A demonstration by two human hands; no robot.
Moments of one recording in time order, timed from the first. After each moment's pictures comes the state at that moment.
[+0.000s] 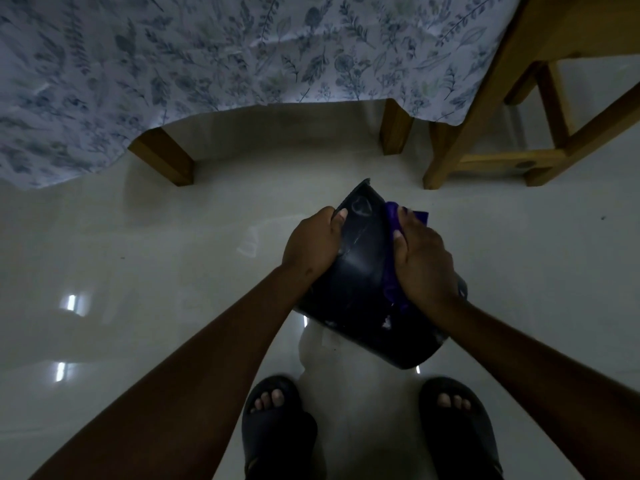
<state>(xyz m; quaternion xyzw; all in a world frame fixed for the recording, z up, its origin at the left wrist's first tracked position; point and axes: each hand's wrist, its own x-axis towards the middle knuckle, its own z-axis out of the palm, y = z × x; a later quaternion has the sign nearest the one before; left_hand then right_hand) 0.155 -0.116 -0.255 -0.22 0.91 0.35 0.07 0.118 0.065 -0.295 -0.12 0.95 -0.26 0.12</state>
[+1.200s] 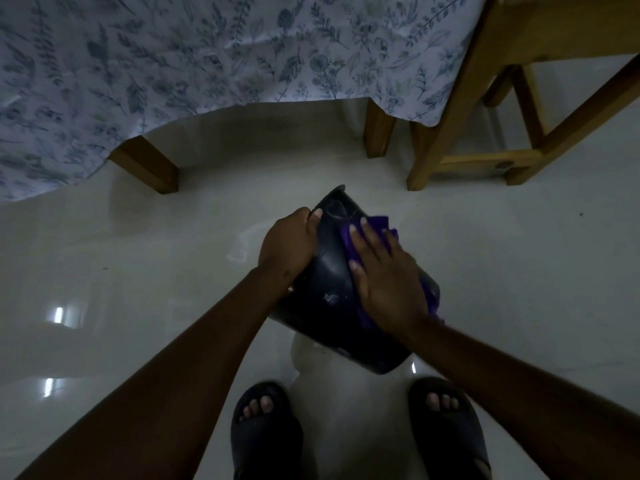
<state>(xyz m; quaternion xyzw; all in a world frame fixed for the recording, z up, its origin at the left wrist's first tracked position) 0.149 -0.119 -0.257 -0.23 0.93 0.29 0.06 0.154 0.059 -0.294 -0.27 0.93 -0.21 0.09</state>
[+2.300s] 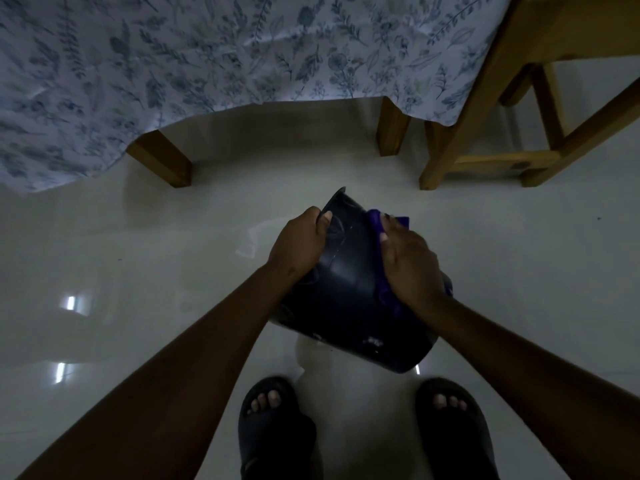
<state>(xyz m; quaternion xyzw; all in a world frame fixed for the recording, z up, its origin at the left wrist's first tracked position) 0.155 -0.129 -0.261 -0.22 0.91 0.35 0.08 0.119 0.056 -0.290 -0.15 0.94 -0.27 0.17</state>
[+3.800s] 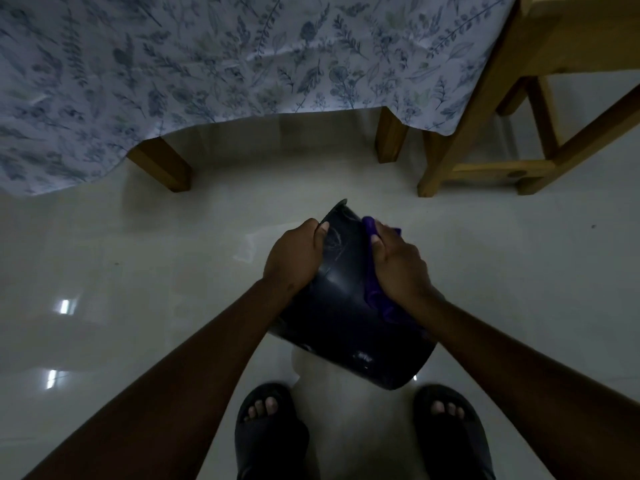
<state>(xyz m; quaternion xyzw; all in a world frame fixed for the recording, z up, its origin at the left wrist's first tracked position) 0.166 -0.130 -0.263 -0.20 0.93 0.29 0.05 0.113 0.045 -0.302 -0.10 0.93 -0.30 0.20</state>
